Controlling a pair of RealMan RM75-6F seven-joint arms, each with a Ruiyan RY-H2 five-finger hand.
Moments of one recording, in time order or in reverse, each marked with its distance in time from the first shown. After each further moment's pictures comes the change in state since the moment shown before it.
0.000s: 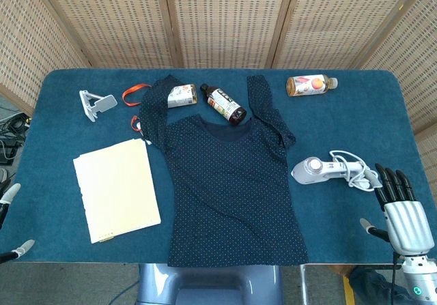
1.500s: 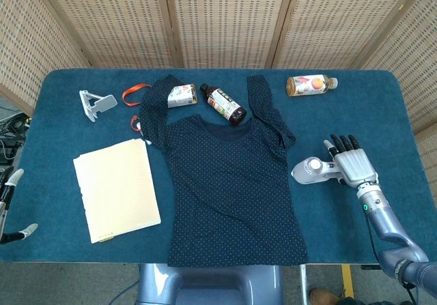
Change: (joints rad) left arm -0.095 -0.044 -0.085 -0.015 -0.237 -0.151 0.091; right arm 0.452 -0.306 0.075 0.594 0.253 -0.667 -0.099
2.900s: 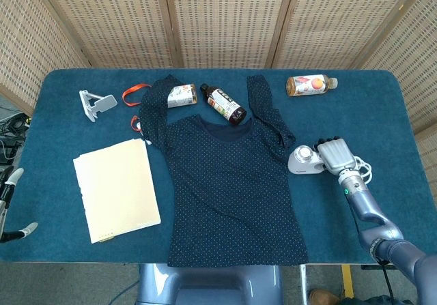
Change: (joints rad) left arm -0.014 -0.007 0.003 0.015 -0.015 -0.011 -0.010; right arm 0.134 -0.183 -0.029 0.301 -0.041 -0.093 0.181
